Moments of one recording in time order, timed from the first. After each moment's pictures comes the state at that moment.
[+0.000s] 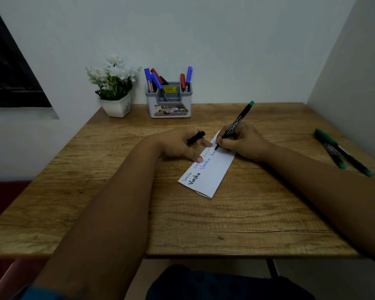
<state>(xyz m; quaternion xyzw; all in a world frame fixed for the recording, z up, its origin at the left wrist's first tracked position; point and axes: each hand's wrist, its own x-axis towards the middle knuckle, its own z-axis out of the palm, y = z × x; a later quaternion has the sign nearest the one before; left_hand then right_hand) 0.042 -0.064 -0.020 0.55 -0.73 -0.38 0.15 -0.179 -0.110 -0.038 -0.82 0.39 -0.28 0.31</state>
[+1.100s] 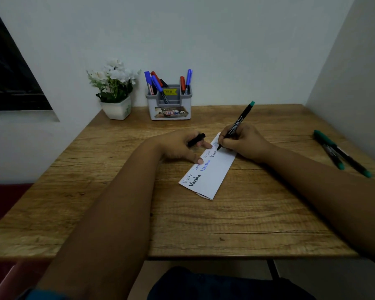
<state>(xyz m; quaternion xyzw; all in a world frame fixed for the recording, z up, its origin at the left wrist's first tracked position) 0.042 -0.065 -0.021 0.54 -0.73 -0.38 0.15 -0.179 -0.114 -0.038 -0.81 0.41 -0.30 0.31</state>
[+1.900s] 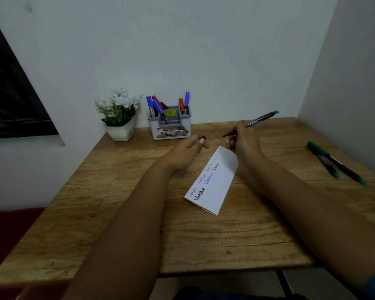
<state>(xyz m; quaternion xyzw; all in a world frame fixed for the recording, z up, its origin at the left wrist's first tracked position) 0.025 -0.058 -0.015 0.56 -0.67 -0.33 0.37 -0.144 -0.108 -0.016 -0.43 0.44 -0.60 0.51</state>
